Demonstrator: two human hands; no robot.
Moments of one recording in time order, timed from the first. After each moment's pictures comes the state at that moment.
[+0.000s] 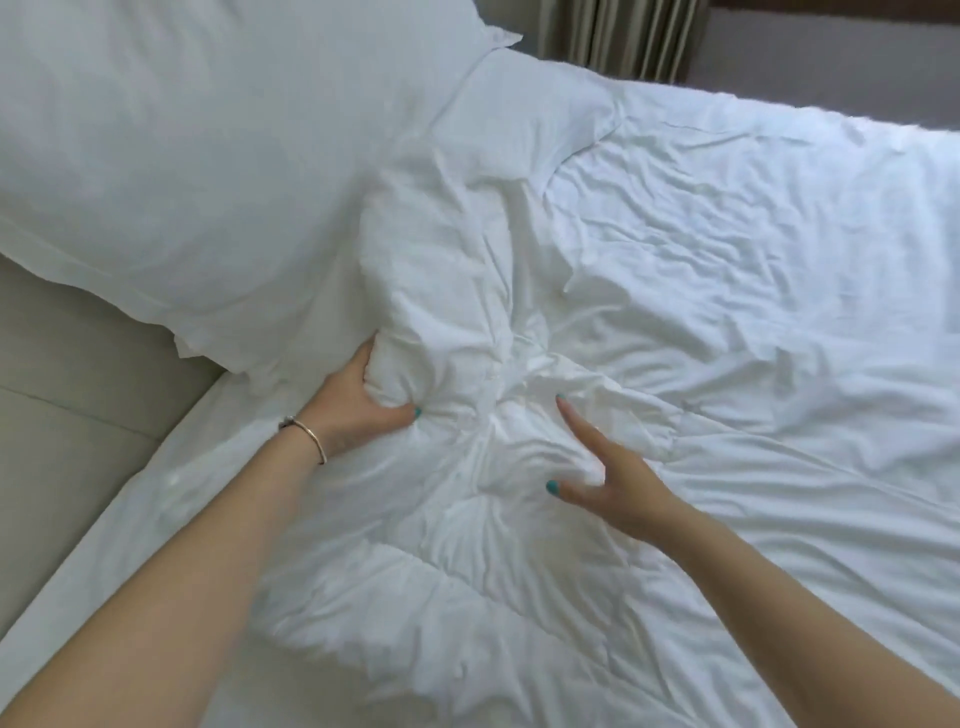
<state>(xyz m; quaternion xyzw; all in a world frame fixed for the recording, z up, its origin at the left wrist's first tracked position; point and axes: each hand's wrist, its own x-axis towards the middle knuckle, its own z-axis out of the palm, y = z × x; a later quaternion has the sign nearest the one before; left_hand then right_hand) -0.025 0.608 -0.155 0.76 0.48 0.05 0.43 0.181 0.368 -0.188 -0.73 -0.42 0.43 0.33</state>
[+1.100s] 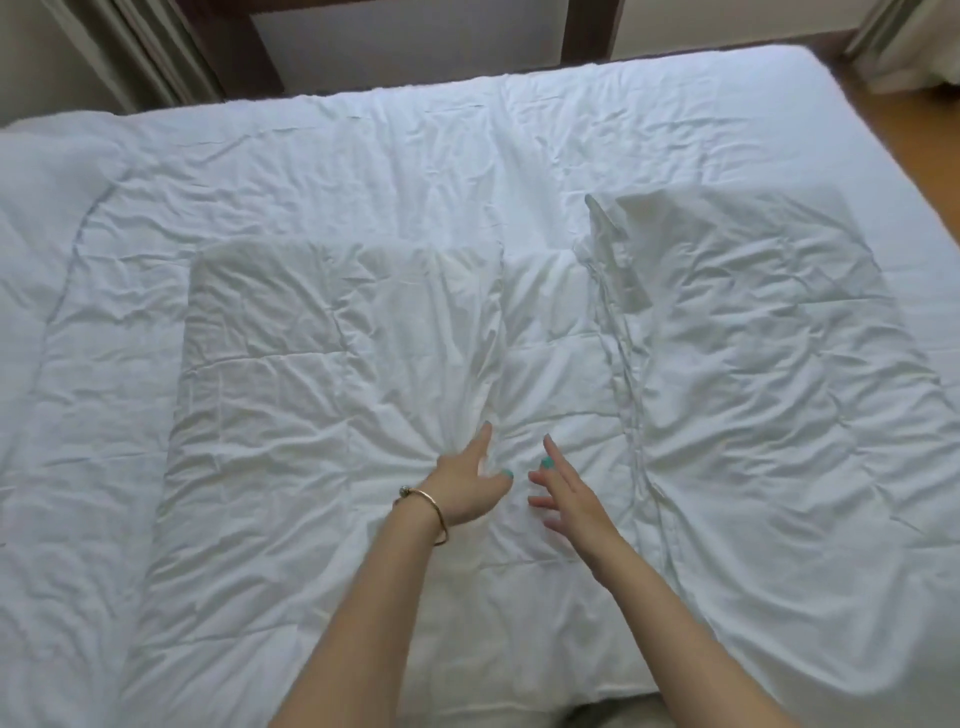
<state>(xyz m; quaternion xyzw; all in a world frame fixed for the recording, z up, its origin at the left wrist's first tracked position) 0.280 0.024 -0.110 0.80 0.24 -0.33 0.44 0.302 -0.142 -0.155 -0.72 0.08 0.40 0.56</state>
